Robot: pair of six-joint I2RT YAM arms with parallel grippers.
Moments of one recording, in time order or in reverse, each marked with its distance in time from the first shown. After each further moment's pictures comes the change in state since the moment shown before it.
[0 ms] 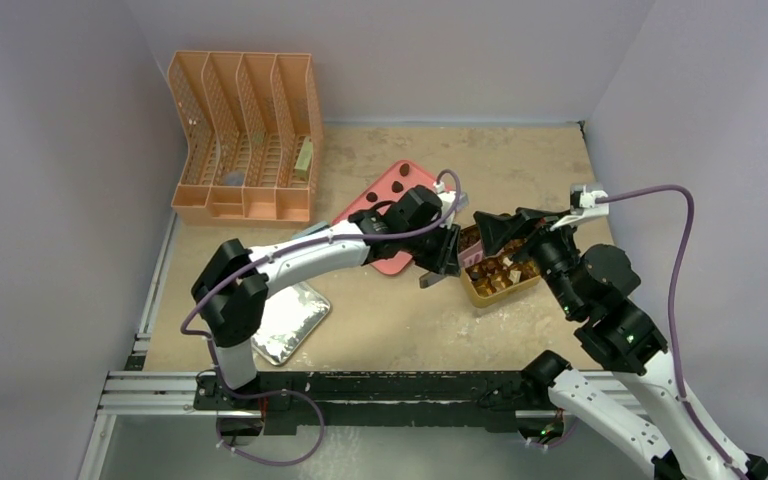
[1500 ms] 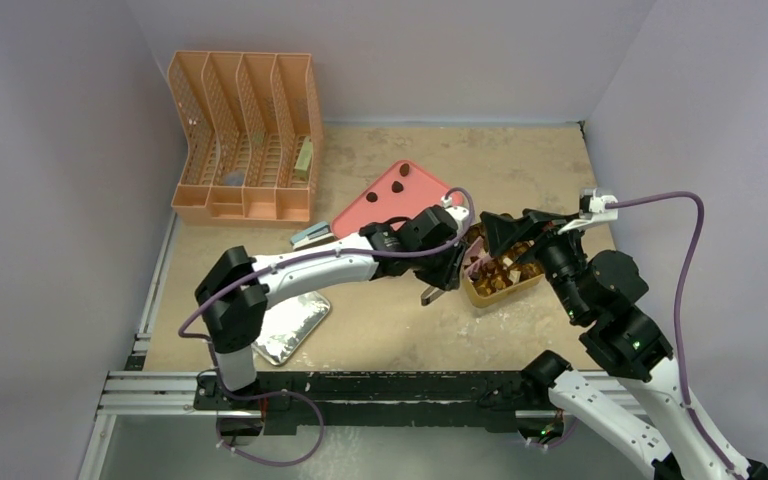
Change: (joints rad) left arm -0.117 0.014 0.017 -0.101 -0.191 0.002; right arm 0.000 -0.033 0.000 -0.013 0.030 0.000
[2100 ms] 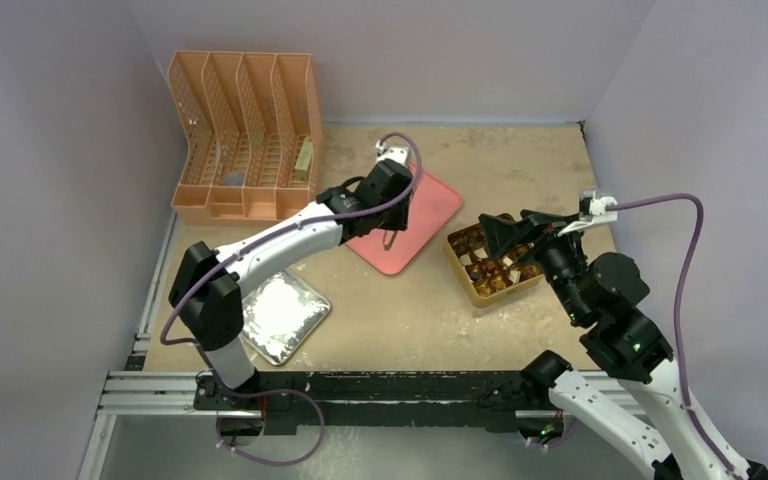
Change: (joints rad) left arm 0.204 -0.113 0.012 -0.061 -0.386 0.005; right arm 0.000 -0.013 -0.010 0.008 -0.025 0.002
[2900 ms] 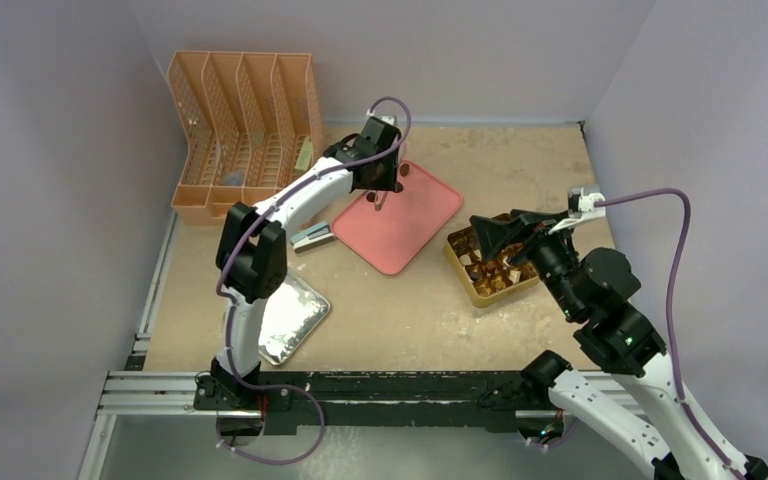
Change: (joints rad) left arm 0.257 0.370 0.384 -0.090 0.109 0.103; right arm 0.000 0.026 -0.017 0.030 -0.055 0.007
